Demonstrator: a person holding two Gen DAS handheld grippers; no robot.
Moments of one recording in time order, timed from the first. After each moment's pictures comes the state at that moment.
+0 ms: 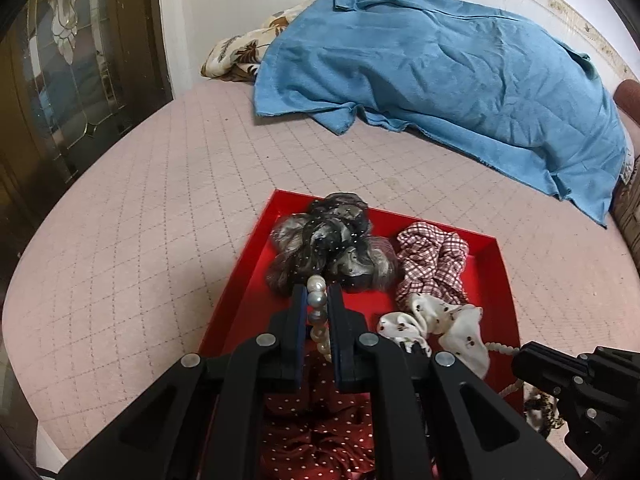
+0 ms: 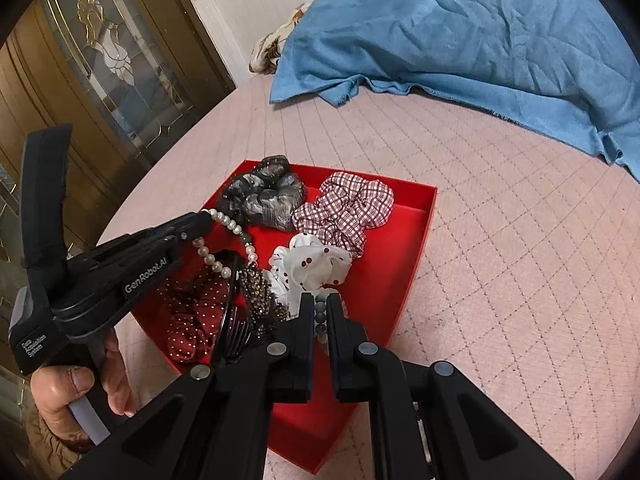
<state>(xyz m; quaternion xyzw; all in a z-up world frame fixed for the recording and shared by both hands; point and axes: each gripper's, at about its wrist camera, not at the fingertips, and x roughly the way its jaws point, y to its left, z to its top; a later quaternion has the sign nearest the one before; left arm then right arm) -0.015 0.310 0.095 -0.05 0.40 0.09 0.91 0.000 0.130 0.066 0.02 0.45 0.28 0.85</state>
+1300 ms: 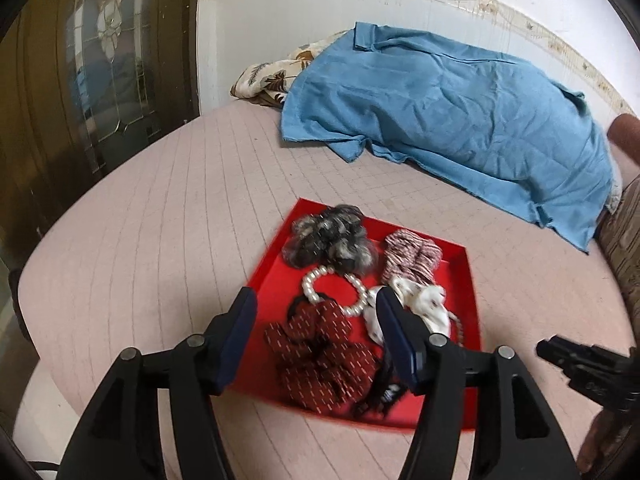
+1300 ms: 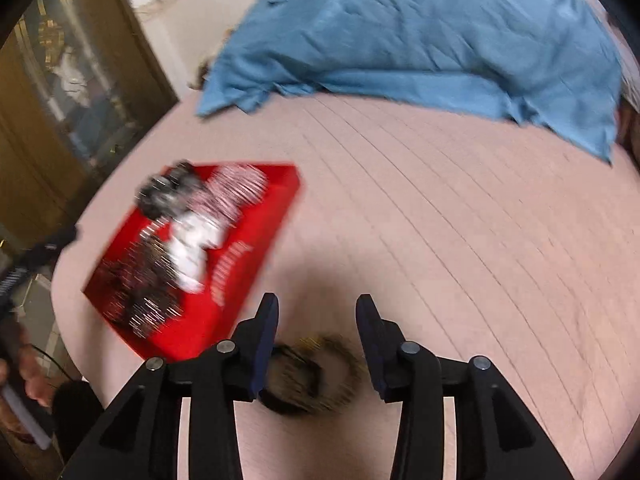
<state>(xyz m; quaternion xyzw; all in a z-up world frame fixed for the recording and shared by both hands) -0.097 0.301 0.132 -0.09 0.35 0.11 0.93 -0.022 0.019 0.051 0.03 0.46 0.19 0.87</state>
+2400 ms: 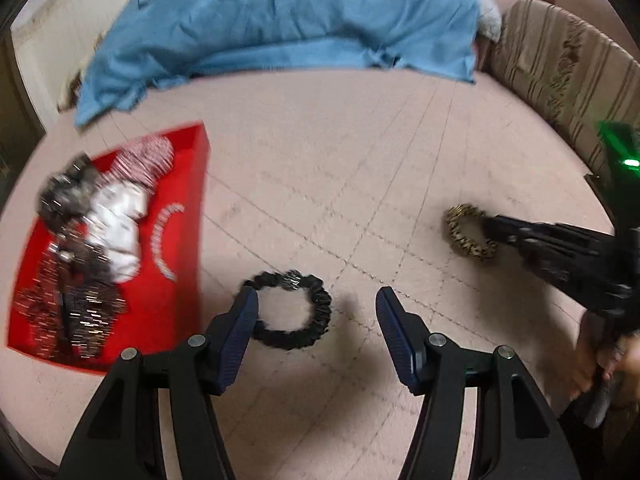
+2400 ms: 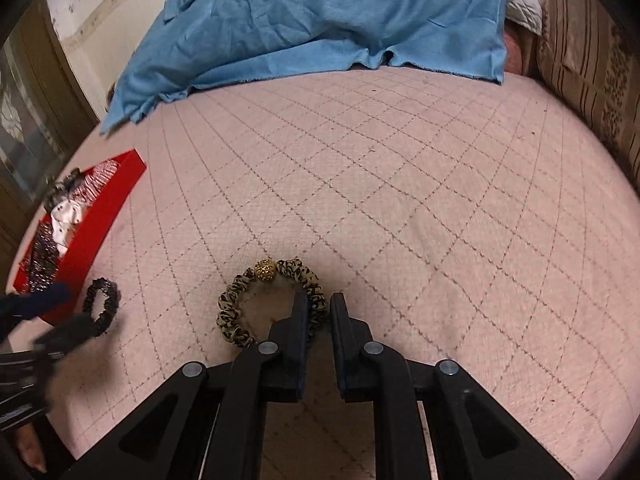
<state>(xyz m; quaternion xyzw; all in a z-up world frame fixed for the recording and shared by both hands) -0.078 0.074 0.047 0.05 0.47 -0.11 0.87 -0.049 -0.125 0.007 0.06 0.45 0.07 0.89</state>
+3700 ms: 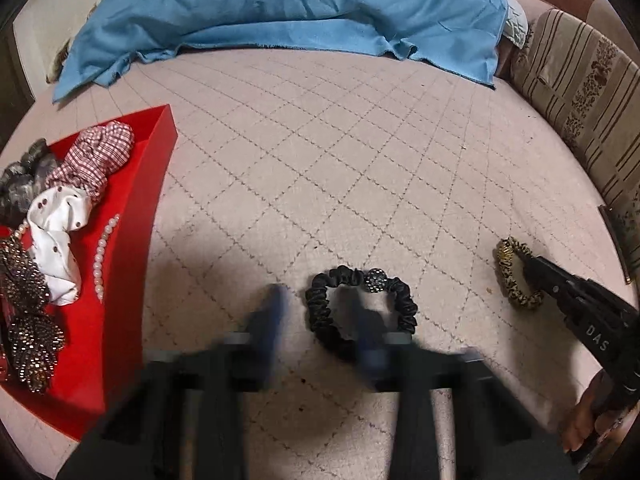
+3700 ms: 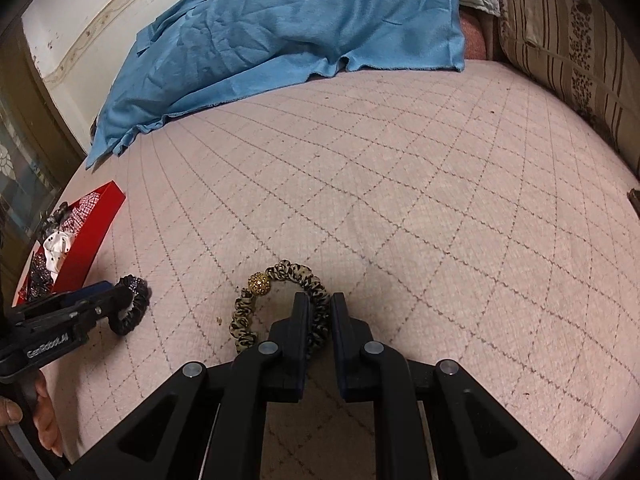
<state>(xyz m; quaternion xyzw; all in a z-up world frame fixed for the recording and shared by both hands) -0.029 0.060 0.033 0.02 0.49 -0.10 0.87 -0.063 -0.158 0.000 0.10 0.43 0.04 0.90</state>
